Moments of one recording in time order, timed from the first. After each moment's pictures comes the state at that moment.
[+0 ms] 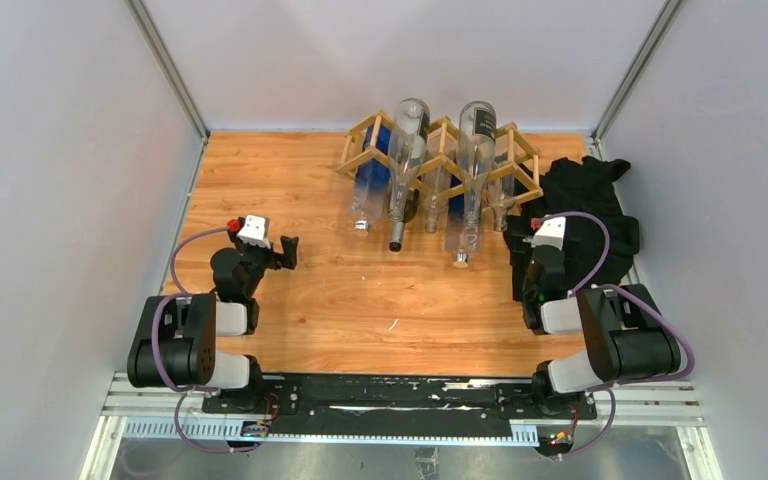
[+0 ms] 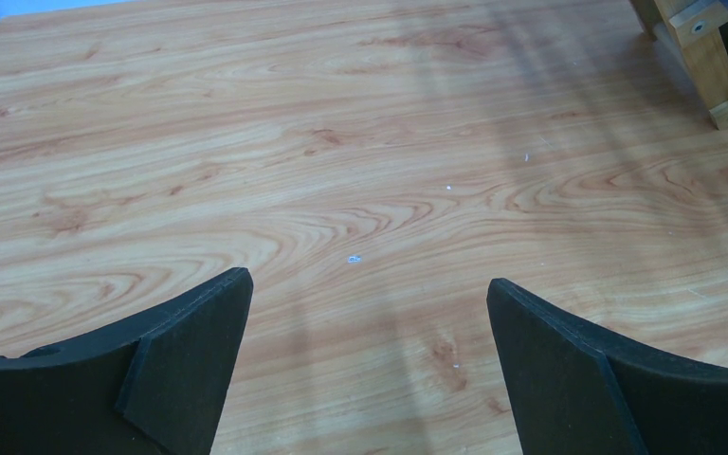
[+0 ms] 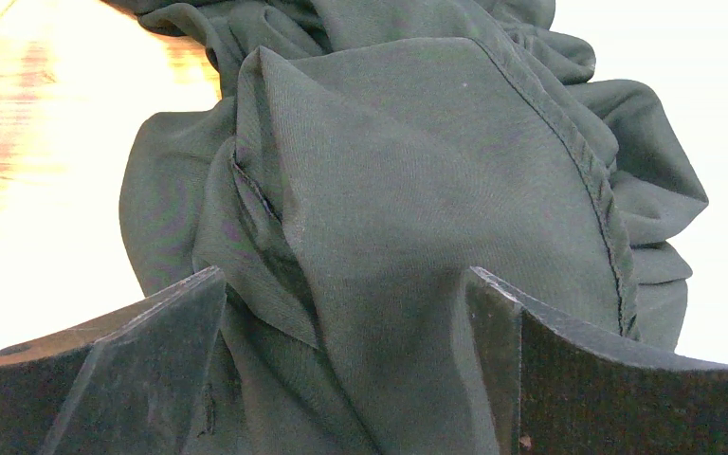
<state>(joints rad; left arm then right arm) 0.07 1.38 0.16 1.13 0.30 0.06 0.12 1.44 0.20 1.01 0.45 -0.14</state>
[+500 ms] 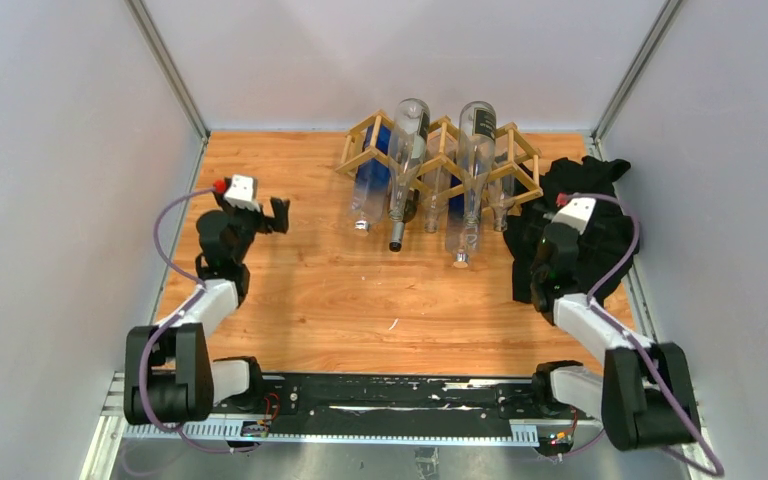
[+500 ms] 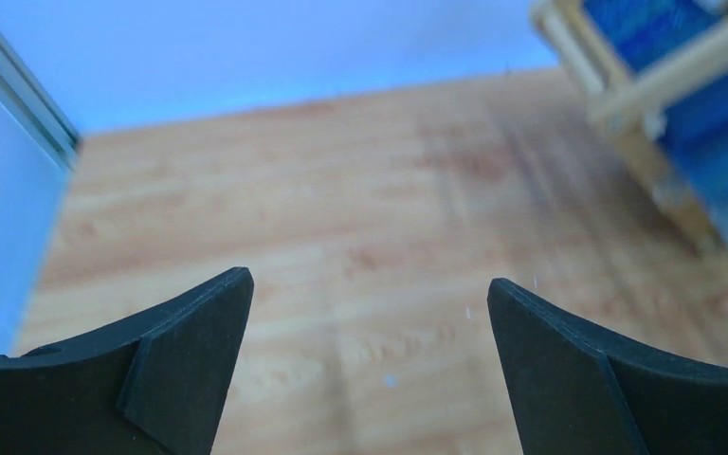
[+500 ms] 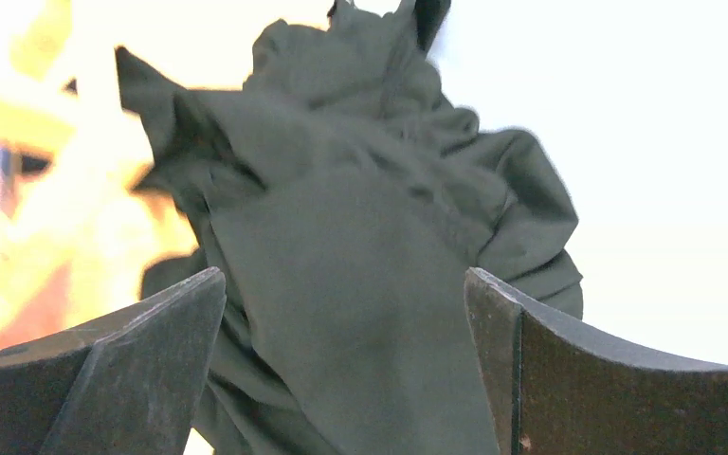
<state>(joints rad) 0.08 1.23 0.41 0.75 0.29 0.05 0.12 1.15 0.34 0.62 0.61 -0.03</state>
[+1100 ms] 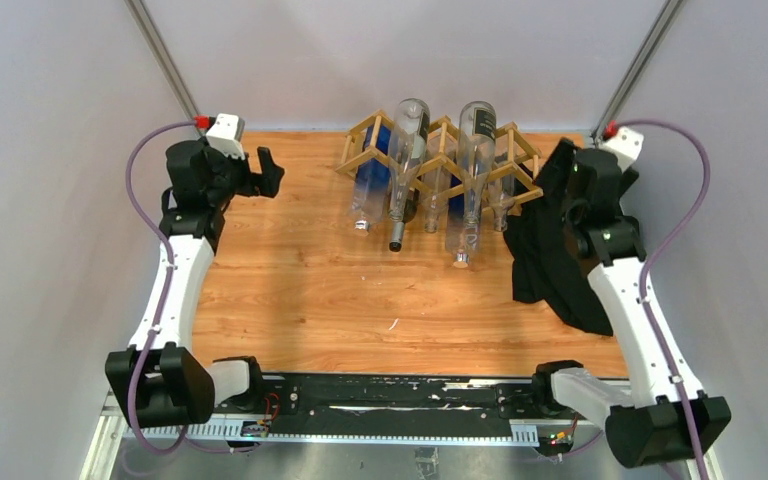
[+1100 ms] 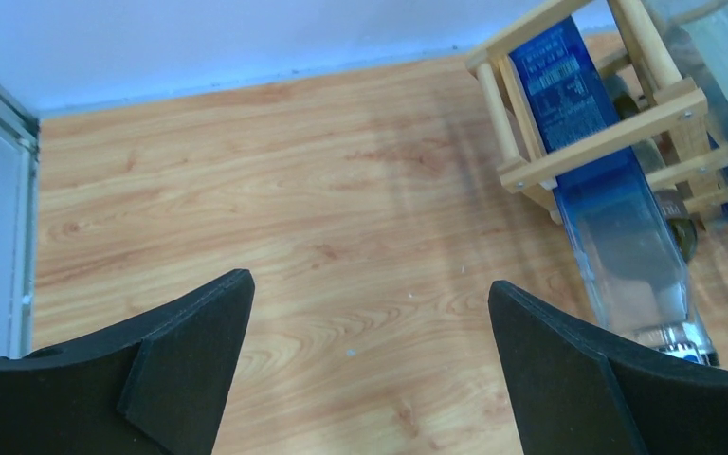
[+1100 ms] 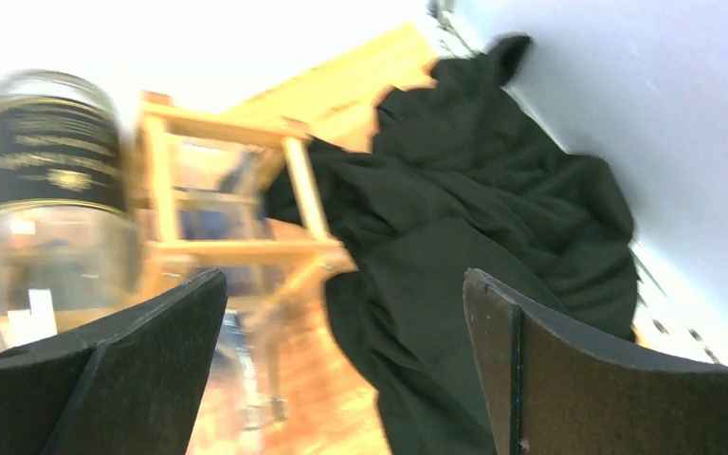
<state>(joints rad) 0.10 1.18 1.03 -0.10 0.38 0.04 0.14 1.01 1.05 -0.35 0.52 0.32</state>
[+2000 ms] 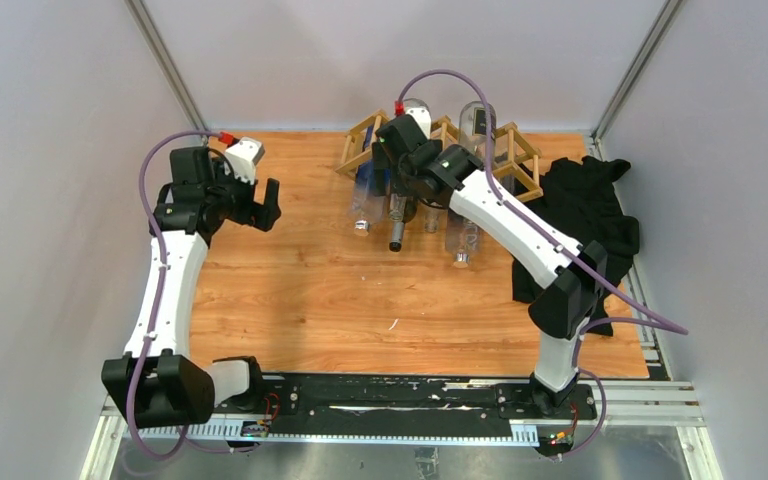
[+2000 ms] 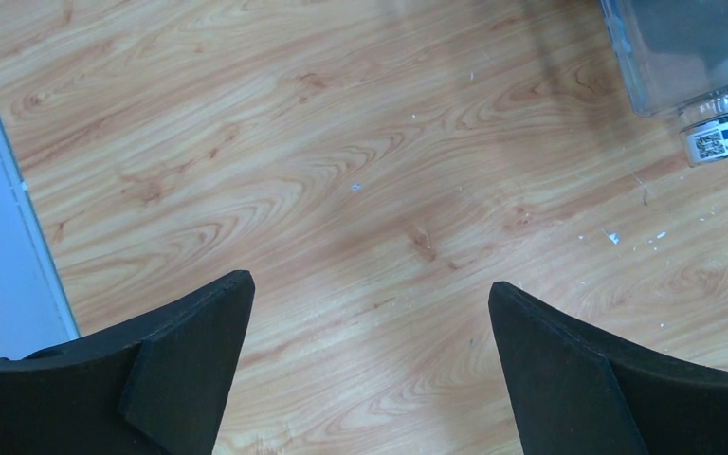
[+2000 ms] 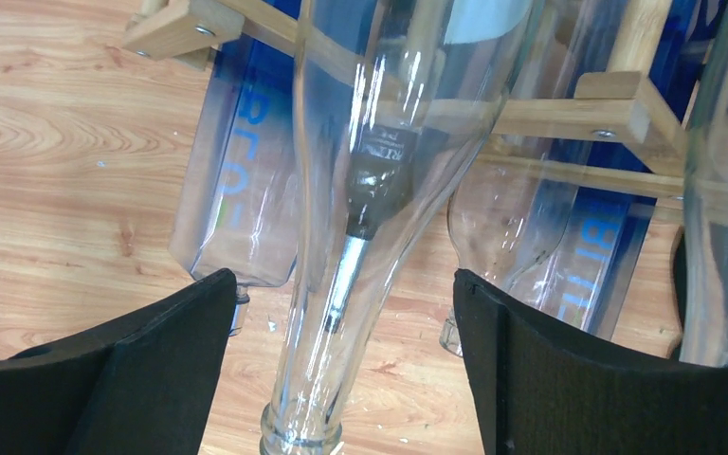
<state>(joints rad) 0.10 1.19 1.19 -0.67 0.38 0.34 0.79 1.82 1.95 -0.88 0.41 0.49</state>
